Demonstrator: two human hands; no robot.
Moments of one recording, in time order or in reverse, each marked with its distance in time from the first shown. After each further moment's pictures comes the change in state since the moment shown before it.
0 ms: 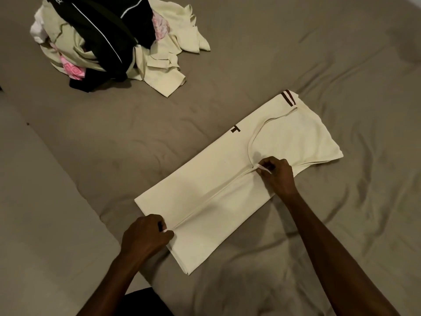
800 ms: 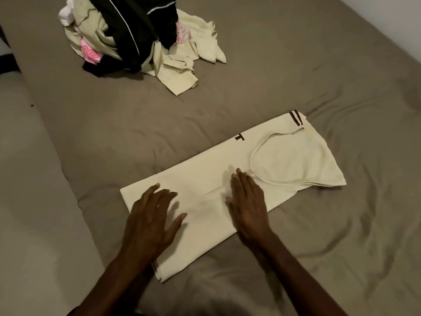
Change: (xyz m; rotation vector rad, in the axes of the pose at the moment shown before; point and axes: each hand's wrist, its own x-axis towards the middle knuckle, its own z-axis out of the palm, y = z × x) left_hand 0.010 0.030 0.062 0.018 0.817 0.541; right_hand -0.064 -0.006 0.068 -0.425 0.018 -0.571
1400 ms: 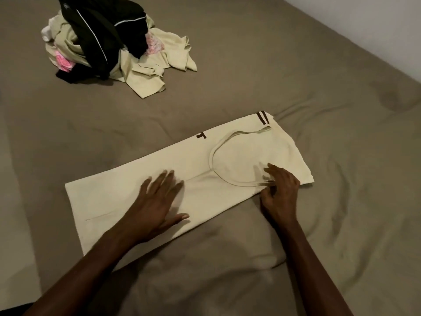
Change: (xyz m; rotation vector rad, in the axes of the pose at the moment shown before) left_hand 0.038 0.081 0.083 0.269 -0.250 0.278; right_hand -0.016 0.187 -0.070 0.158 0.388 0.110
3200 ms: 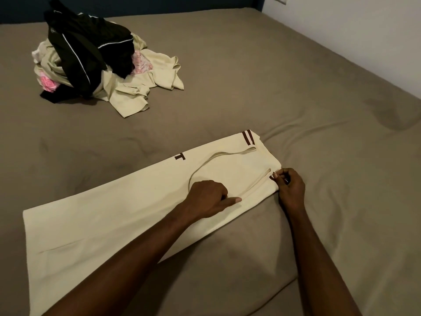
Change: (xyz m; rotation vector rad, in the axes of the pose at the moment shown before) left_hand 0.206 0.117 0.012 -0.270 -0.155 -0.072; right_hand 0.099 0.145 0.020 0.338 -0.032 0.448
